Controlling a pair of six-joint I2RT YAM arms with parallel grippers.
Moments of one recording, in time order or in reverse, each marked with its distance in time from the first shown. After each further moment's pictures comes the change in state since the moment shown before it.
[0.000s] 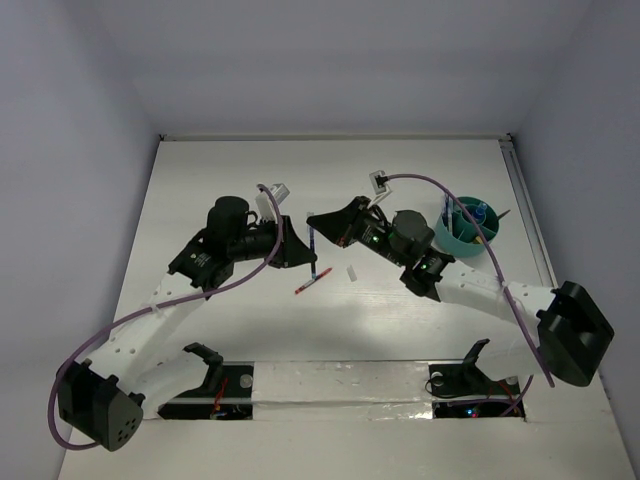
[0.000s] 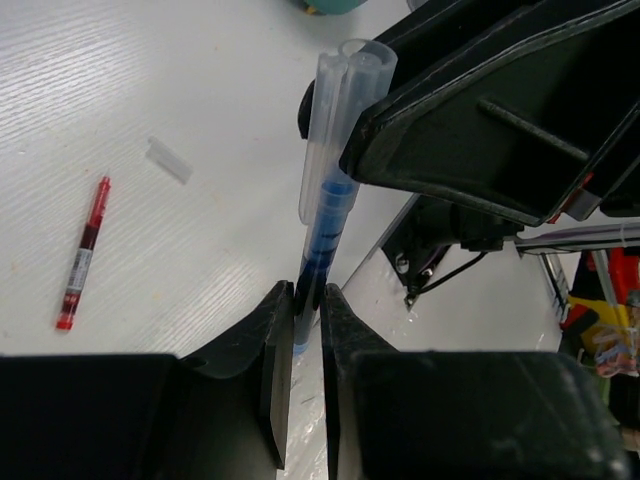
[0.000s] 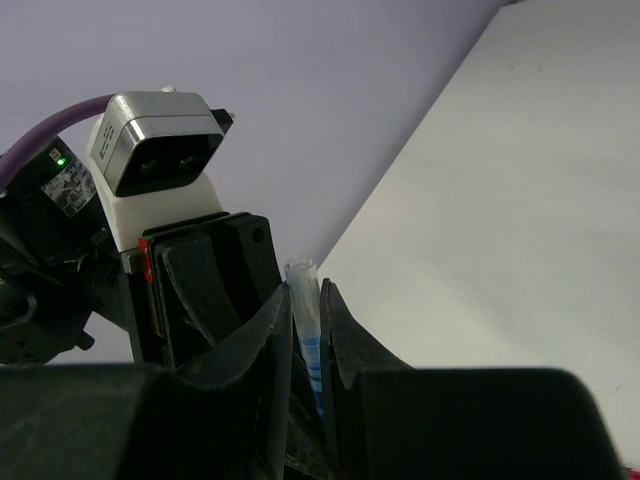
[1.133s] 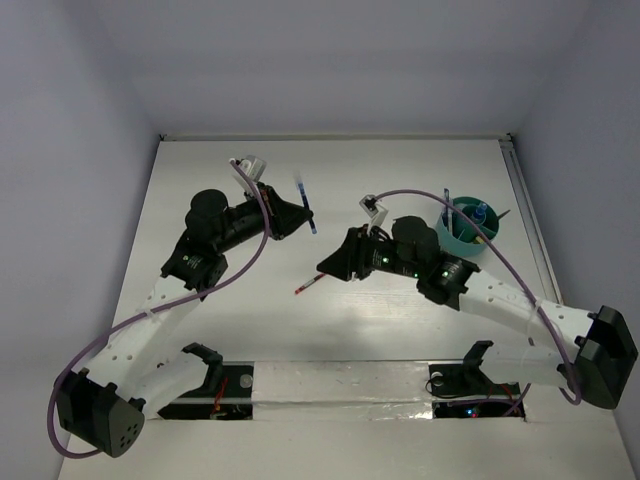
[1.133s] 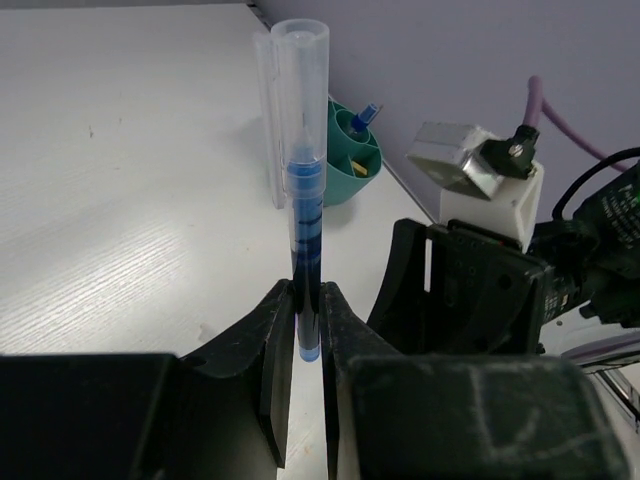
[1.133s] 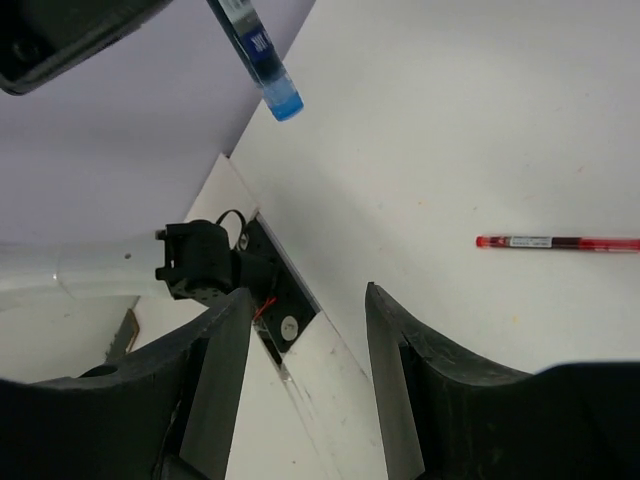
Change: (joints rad) left arm 0.039 -0.032 -0.009 0.374 -0.097 -0.007; right arm 0.025 -0.175 0.010 -0.521 -0.150 -0.103
